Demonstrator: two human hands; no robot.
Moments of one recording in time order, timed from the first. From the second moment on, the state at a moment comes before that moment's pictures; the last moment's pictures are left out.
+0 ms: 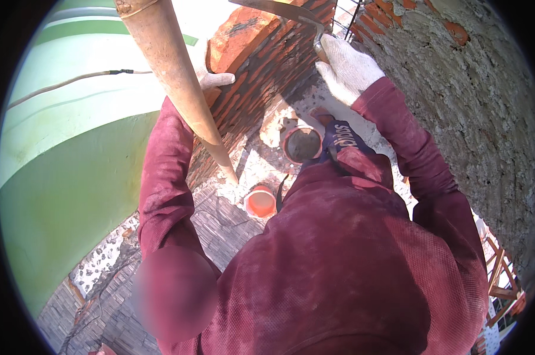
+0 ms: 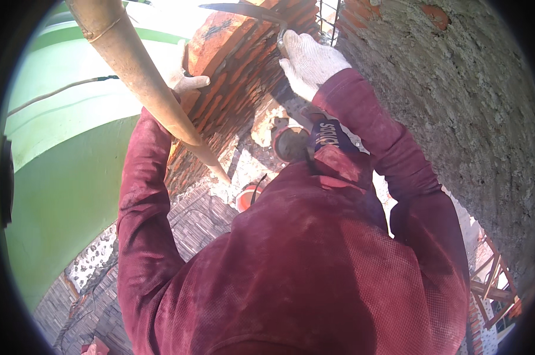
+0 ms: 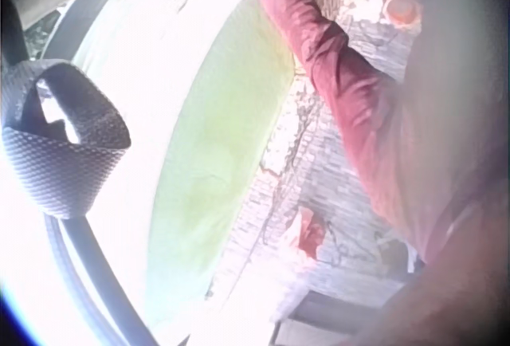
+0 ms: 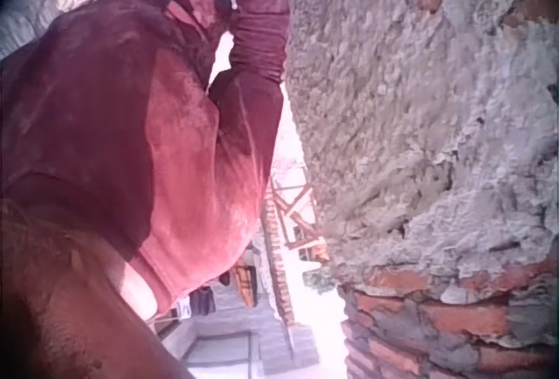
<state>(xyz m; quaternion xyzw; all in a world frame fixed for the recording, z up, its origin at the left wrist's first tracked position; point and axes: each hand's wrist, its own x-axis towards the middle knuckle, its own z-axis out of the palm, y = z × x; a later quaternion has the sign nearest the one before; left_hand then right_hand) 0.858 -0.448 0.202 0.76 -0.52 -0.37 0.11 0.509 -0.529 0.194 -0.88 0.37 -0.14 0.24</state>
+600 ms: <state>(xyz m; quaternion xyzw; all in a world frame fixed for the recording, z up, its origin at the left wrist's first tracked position) 0.869 -0.417 0.173 0.82 -0.51 -0.22 0.14 0.669 -0.535 0.182 -0.91 0.21 -0.15 0.31</state>
